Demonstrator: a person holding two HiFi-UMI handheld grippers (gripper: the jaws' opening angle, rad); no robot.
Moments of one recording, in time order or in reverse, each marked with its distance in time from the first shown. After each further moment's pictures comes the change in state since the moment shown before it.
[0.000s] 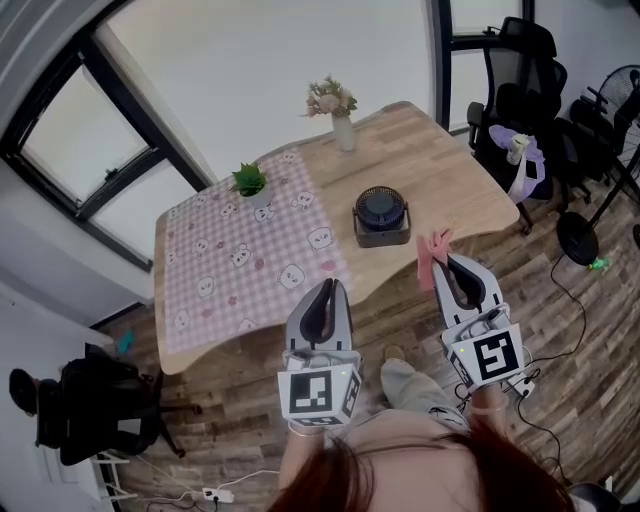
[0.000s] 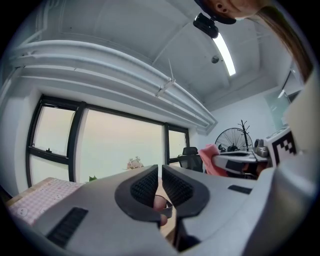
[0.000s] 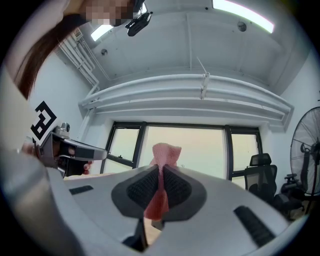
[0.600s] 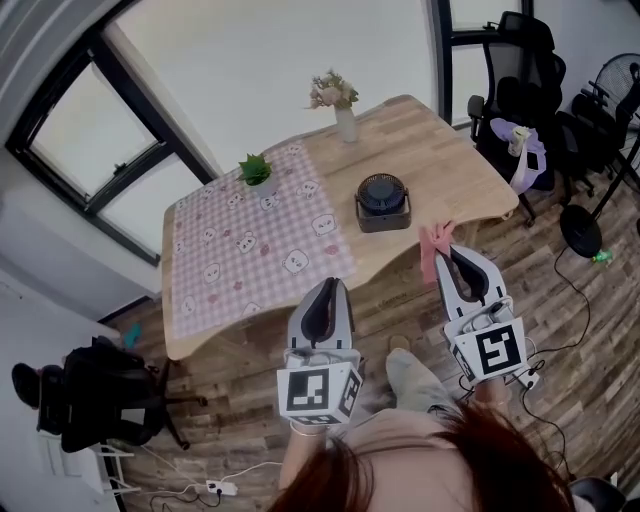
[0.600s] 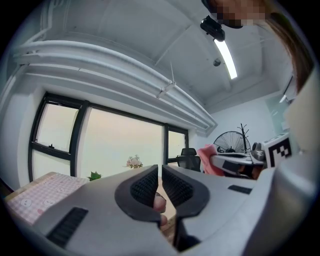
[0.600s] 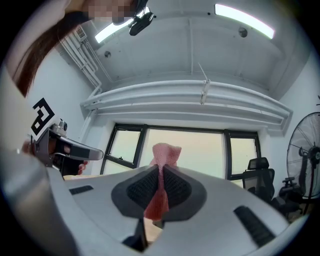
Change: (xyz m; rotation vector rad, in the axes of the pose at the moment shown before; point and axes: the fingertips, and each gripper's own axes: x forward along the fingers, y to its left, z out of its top) left arm -0.050 -0.021 -0.004 -0.041 0.003 0.001; right arm -0.043 0.015 0.009 -0.025 -0.027 -0.005
